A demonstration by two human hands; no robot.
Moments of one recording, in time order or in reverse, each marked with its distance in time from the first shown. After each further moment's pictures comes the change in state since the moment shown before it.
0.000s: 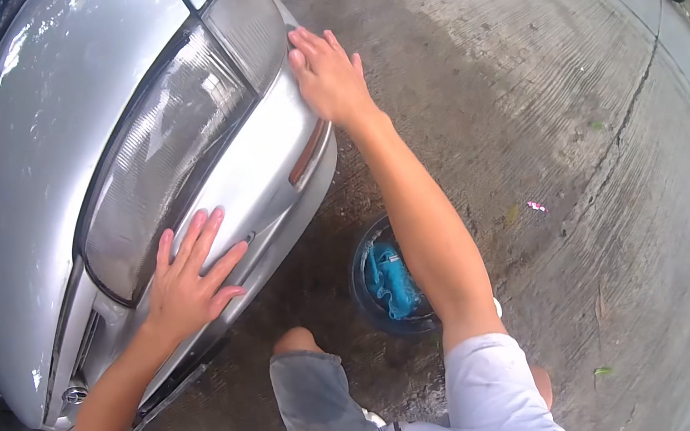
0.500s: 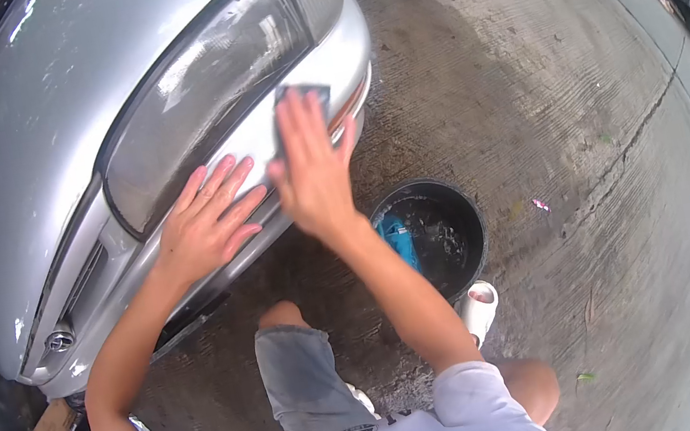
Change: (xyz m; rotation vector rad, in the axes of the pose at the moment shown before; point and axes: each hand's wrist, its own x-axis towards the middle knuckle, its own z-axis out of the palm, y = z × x) left_hand -0.016 -0.008 0.020 -0.080 0.195 0.011; right_hand -0.154 -0.080 0.070 -0.054 0.167 -0.277
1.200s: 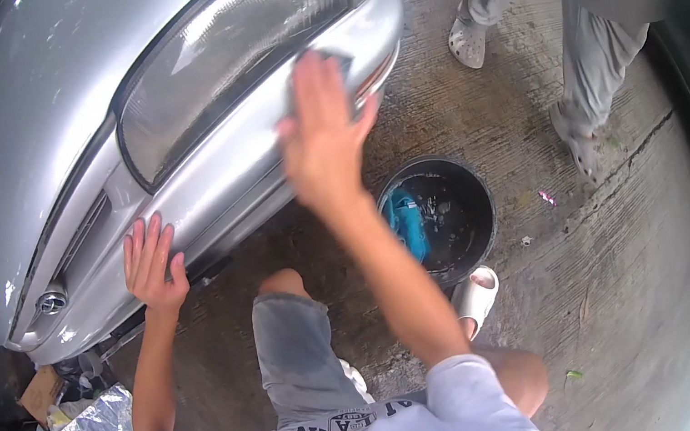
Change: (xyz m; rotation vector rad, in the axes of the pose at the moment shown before) left_hand -0.153 0.018 0.006 0.155 0.399 -0.405; right_hand -0.003 -0.033 0.005 -0.094 -0.049 0.095
